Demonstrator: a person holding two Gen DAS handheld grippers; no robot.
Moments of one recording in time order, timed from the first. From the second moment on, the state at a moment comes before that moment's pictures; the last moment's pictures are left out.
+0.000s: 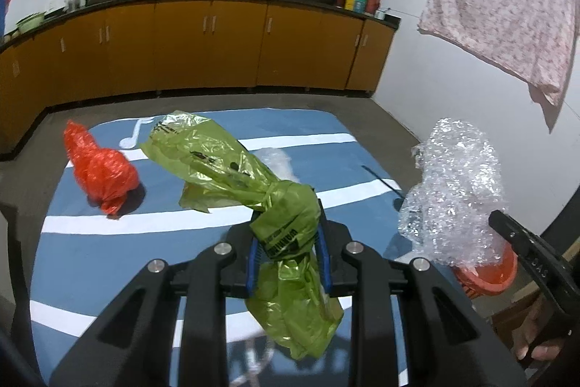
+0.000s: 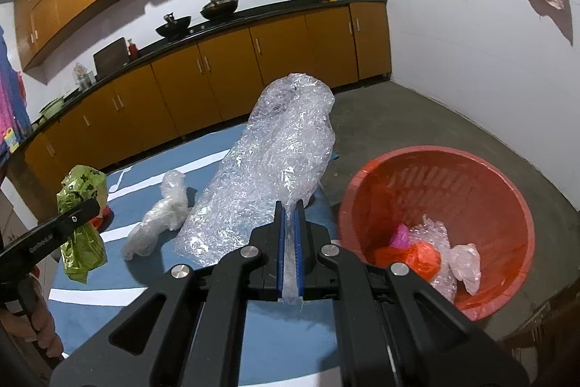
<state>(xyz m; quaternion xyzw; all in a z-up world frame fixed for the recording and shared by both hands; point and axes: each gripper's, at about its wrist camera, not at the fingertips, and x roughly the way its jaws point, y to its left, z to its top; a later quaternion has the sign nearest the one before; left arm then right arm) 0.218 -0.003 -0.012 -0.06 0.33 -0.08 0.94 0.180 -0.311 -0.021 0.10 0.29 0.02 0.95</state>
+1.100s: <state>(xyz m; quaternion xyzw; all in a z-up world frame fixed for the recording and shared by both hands) 0.232 -0.217 -0.022 0.03 0.33 -0.32 0.89 0.144 -0.456 -0.043 0.16 0.28 -0.12 0.94</state>
